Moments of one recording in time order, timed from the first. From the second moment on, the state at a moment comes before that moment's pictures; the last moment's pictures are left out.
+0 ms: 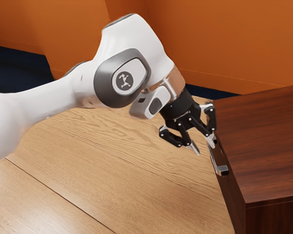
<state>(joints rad) -0.24 0.09 0.03 -1.61 -0.34 1.94 2.35</state>
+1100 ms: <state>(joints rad) -0.15 -0.25 0.07 -2.11 -0.38 2.12 2.46</state>
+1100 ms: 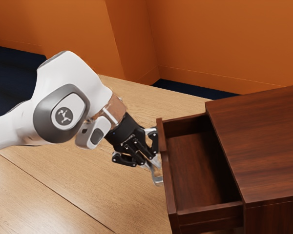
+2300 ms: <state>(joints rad) -0.16 -0.21 0.13 -1.59 -0.08 1.79 2.32</state>
